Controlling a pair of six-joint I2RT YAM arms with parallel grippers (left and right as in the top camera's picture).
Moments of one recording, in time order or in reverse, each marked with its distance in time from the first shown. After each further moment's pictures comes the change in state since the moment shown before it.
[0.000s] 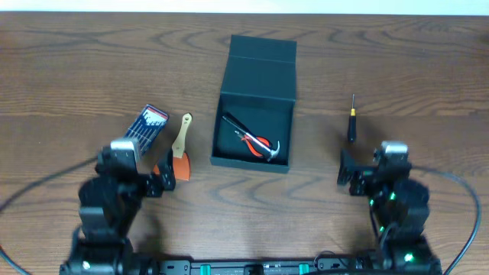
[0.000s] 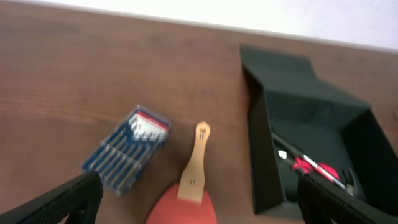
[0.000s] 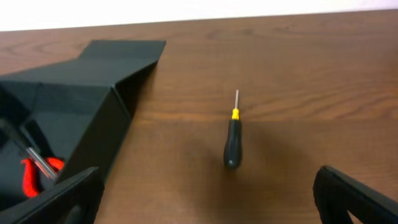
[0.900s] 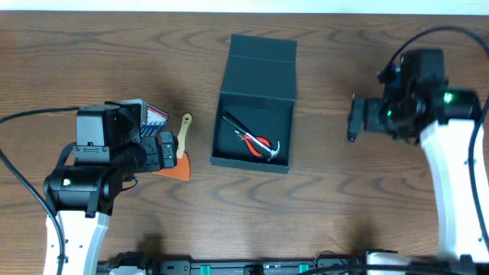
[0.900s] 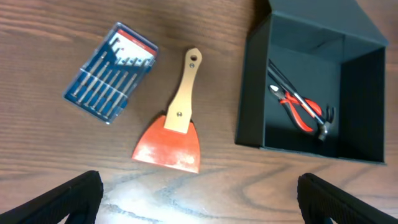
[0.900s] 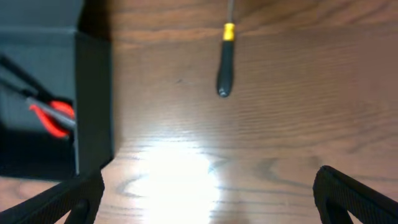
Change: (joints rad) left arm 0.000 0.500 0.492 -0.484 0.075 -0.003; right arm -0.063 0.981 1.062 -0.869 -0.023 0.020
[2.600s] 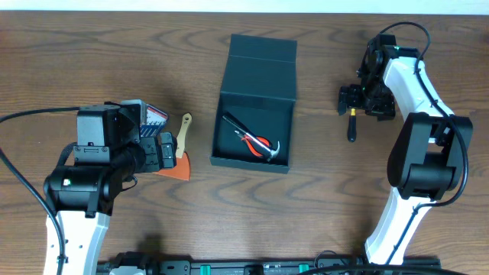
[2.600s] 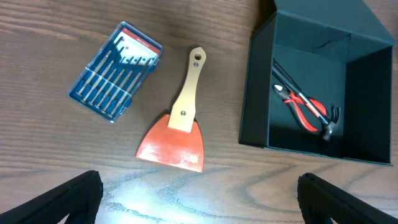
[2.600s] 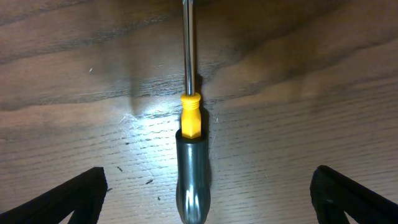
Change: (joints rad) left arm -0.003 0.000 0.000 0.000 -0.024 0.000; right arm -0.039 0.671 0.204 0.131 0.069 0.012
